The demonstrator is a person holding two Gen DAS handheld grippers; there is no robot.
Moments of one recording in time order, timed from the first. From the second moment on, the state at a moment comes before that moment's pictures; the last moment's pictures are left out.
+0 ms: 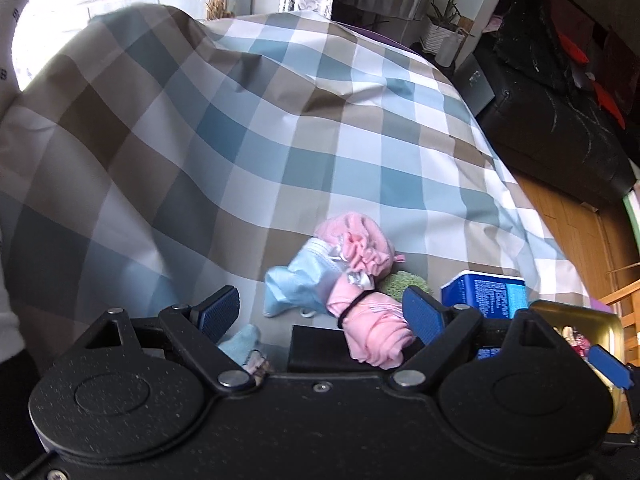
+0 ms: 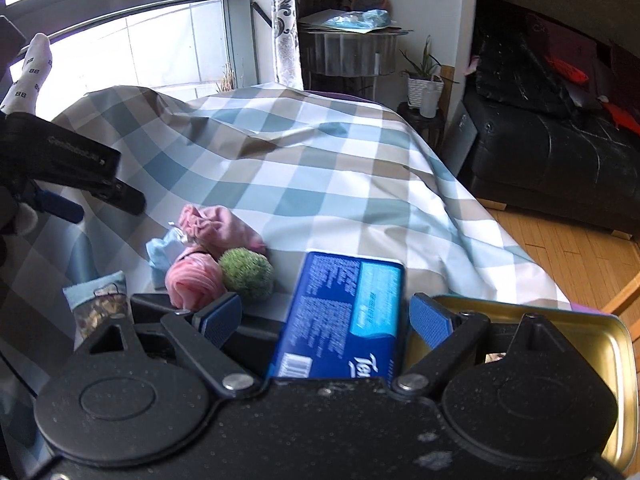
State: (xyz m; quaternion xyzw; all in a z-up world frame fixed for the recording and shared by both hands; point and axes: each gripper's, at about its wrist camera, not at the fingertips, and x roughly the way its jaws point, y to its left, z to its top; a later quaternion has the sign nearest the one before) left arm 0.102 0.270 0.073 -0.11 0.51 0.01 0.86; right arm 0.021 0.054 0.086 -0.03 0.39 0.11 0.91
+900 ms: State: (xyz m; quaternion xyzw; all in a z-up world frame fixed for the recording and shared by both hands) left arm 0.100 0.327 0.079 -0.21 0.48 0.03 0.85; right arm 0.099 0.140 0.087 -0.04 0.42 0.11 0.90
